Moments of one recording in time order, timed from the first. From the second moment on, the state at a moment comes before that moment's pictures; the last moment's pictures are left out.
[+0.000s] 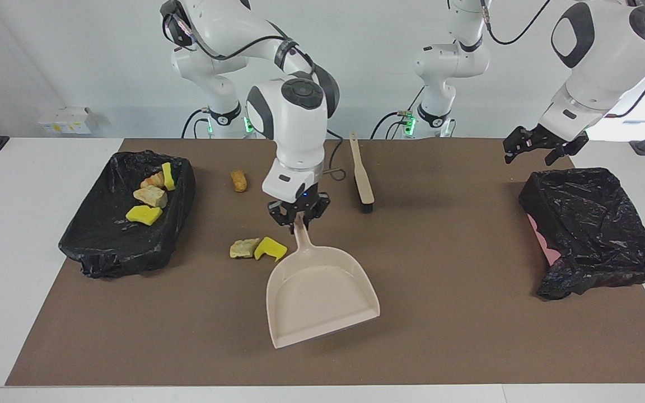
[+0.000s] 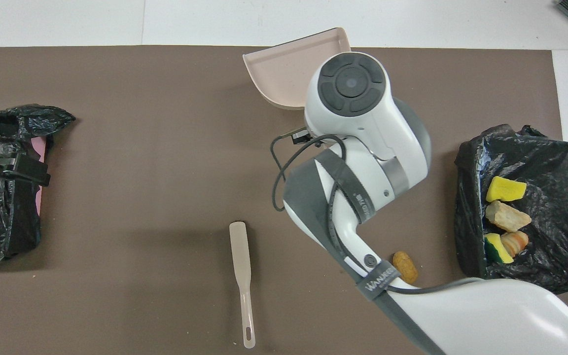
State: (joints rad) left arm -0.01 0.01 -0.02 -1.62 0.01 1.53 0.09; right arm 0.35 0.53 0.22 -1.26 -0.22 1.88 0.37
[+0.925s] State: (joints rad) left arm -0.01 -0.01 -0.03 -1.67 0.01 1.53 0.09; right arm 0.49 0.77 0.23 -1.14 -0.13 2.03 0.60
